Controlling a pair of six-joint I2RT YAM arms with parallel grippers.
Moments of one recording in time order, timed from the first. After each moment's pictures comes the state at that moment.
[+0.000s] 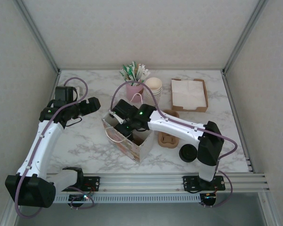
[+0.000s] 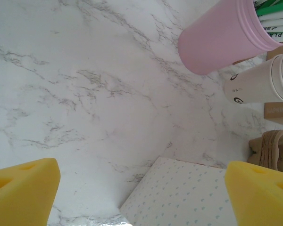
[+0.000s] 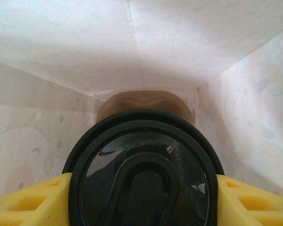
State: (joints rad) left arm -0.10 1.12 1.08 -0.79 0.21 -0.43; right arm 1.11 1.80 1.62 -0.87 0.03 0.17
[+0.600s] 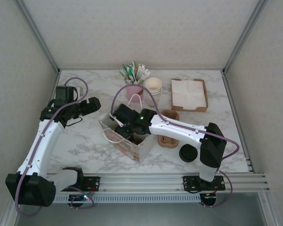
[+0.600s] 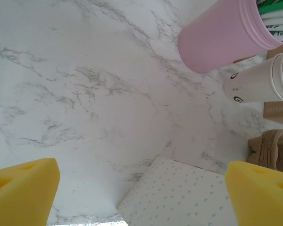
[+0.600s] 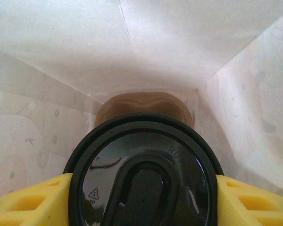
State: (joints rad) left arm -0.10 1.13 1.08 -0.79 0.22 -0.44; right arm 1.14 1.78 1.53 -0.78 0.08 0.18
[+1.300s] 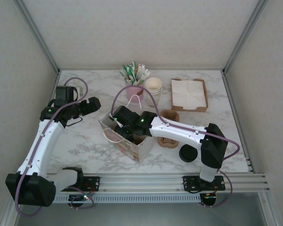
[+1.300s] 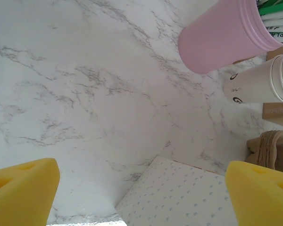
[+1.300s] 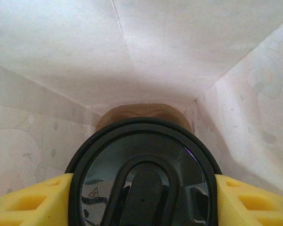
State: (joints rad) left arm -0.10 1.13 1.08 -0.79 0.22 -0.44; right arm 1.14 1.76 1.49 -0.70 0.11 0.19
